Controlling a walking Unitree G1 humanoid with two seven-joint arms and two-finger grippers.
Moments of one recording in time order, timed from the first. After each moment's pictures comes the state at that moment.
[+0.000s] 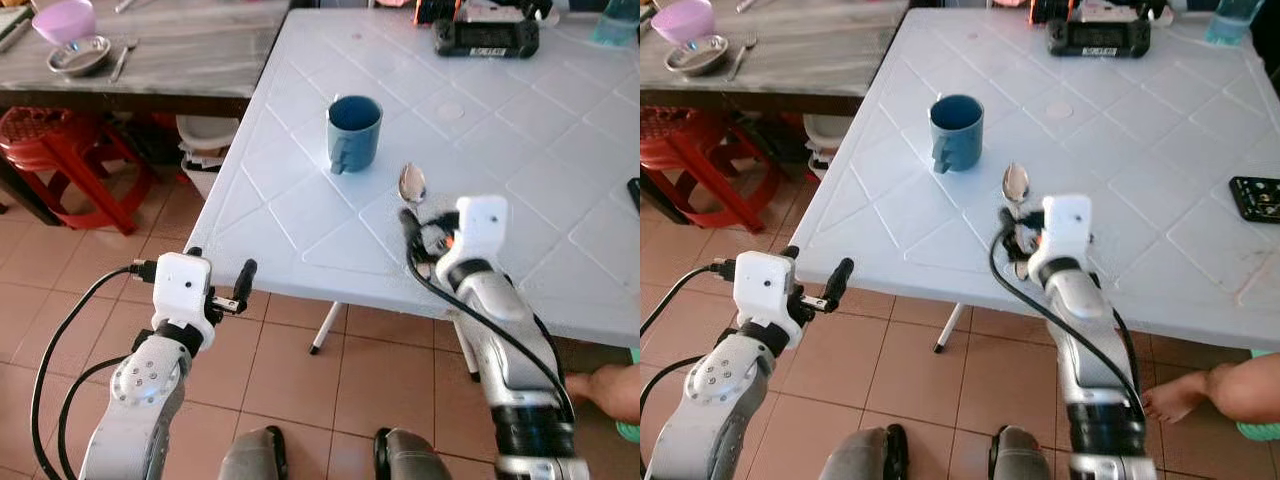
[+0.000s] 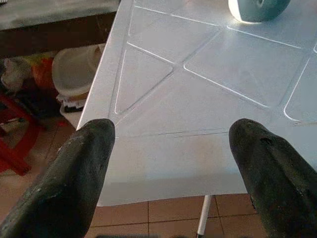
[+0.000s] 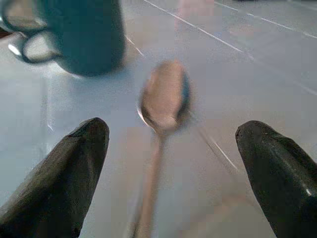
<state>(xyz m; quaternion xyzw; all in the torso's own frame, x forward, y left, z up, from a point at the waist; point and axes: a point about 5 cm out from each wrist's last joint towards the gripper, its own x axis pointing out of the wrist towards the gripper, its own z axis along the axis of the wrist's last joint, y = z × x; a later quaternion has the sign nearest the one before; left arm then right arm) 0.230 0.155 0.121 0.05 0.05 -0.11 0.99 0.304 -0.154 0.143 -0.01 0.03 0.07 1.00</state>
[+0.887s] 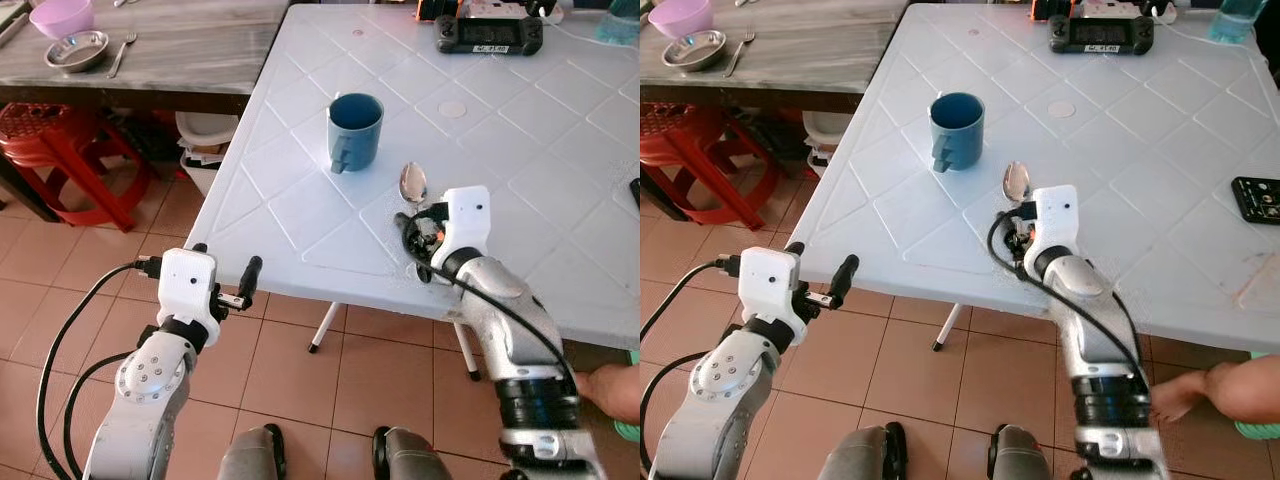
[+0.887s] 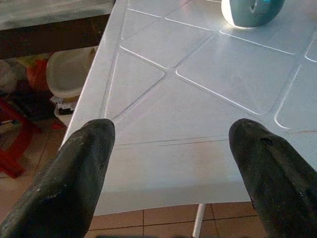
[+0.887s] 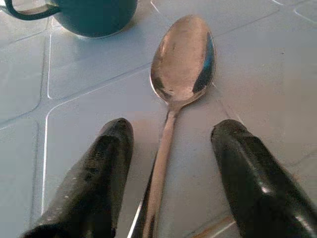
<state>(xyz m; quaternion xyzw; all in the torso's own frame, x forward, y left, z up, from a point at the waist) 0.233 0.148 0.123 0.04 0.04 -0.12 0.99 0.318 -0.162 0.138 -0.01 0.12 0.10 0.99</state>
